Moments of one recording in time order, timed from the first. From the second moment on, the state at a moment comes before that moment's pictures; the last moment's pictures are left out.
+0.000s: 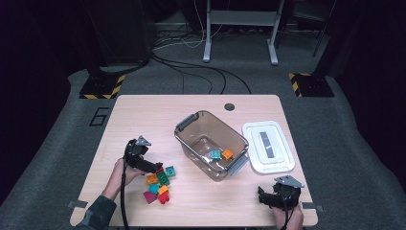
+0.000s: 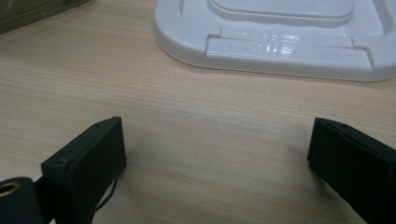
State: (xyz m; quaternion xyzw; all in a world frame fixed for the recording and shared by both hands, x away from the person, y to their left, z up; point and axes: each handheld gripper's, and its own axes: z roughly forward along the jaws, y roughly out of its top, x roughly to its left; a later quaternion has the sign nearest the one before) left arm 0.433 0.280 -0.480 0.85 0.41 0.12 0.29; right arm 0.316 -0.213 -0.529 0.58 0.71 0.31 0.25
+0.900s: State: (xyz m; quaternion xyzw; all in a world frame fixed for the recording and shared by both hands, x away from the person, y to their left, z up) left arm 0.431 0.283 -0.502 0.86 0.41 0.14 0.27; right arm 0.315 -0.213 -0.529 0.58 0.71 0.31 0.25
